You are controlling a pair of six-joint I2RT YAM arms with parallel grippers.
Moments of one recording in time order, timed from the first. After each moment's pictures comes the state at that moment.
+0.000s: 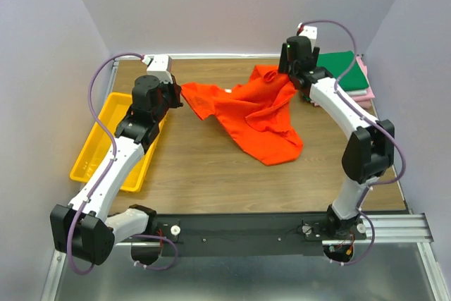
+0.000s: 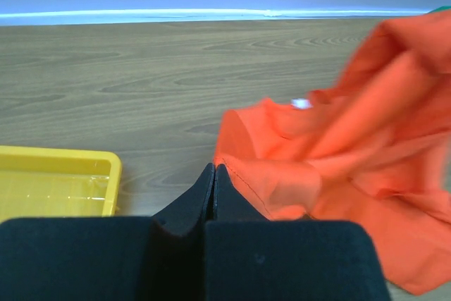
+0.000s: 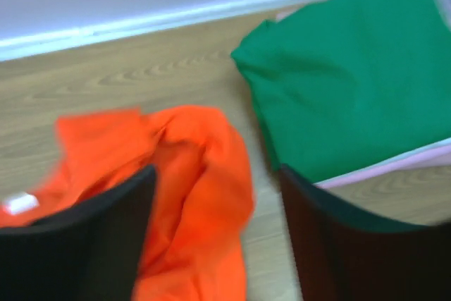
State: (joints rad) left arm -0.30 1.13 1.02 -0.12 -0.06 -0.20; right arm 0.38 1.76 1.63 -0.30 0.56 0.23
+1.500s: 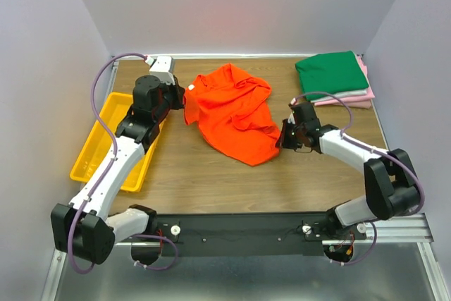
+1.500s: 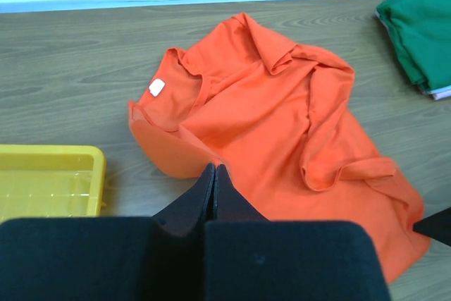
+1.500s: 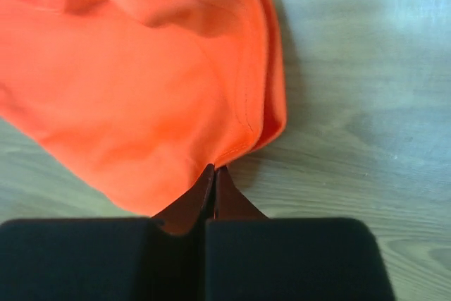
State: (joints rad) left arm -0.30 1.15 1.01 -0.13 0.00 -0.20; right arm 0.38 1.47 0.73 -0.20 -0.13 0.49
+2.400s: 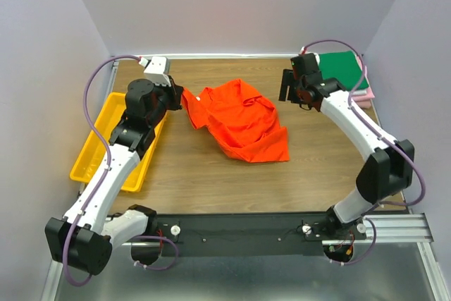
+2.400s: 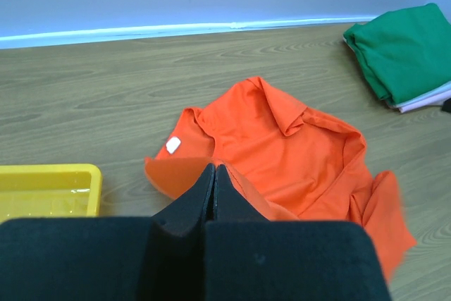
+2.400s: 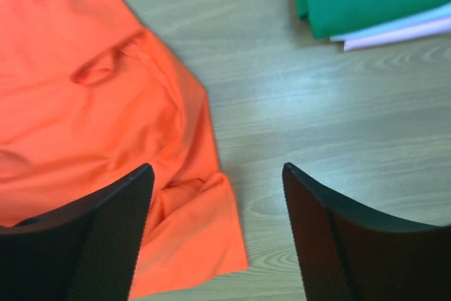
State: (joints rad) left arm -0.30 1.05 1.00 -0.12 0.04 -0.20; right arm 0.38 1.56 1.44 -0.65 0.31 0.38
